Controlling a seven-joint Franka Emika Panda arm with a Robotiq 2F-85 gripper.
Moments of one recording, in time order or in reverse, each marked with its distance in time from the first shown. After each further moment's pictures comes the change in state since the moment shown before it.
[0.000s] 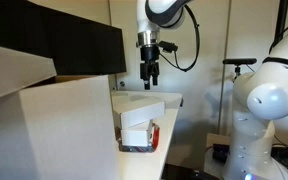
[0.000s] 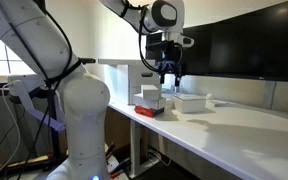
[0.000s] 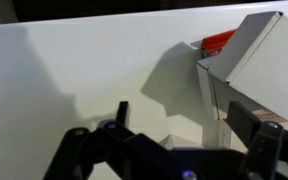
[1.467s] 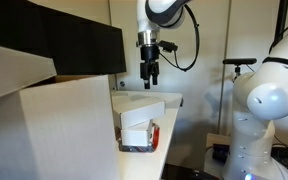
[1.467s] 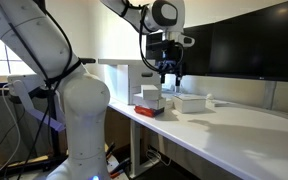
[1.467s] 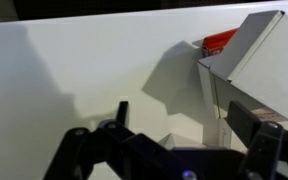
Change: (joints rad) arm 0.000 0.002 -0.006 0.005 -0.004 0.000 -0.011
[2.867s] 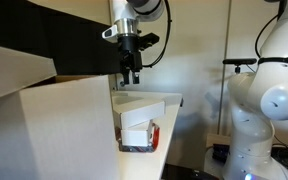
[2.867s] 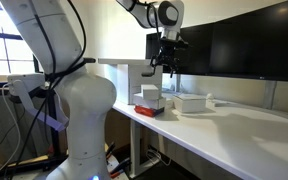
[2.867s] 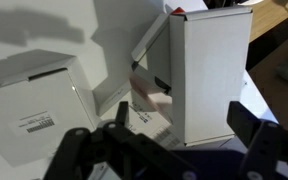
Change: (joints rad) arm 0.227 0.193 -0.049 0.227 0.131 -0.085 -0.774
